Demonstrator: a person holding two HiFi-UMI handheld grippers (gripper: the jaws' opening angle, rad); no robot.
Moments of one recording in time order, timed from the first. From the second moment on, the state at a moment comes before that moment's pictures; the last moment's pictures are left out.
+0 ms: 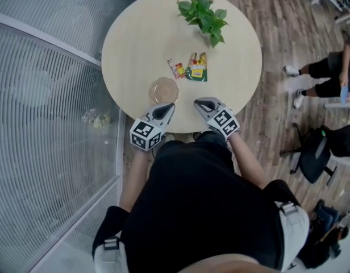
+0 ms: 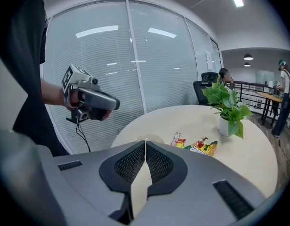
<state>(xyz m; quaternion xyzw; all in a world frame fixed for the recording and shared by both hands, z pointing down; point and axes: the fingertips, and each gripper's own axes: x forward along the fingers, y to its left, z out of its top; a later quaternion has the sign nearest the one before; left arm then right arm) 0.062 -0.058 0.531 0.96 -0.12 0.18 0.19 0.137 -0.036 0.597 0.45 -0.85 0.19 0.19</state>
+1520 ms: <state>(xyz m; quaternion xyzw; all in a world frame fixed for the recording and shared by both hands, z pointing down) 0.043 -0.061 0.592 0.89 -0.29 0.18 0.29 0.251 -0.183 0.721 0.36 -0.83 0.11 0.41</state>
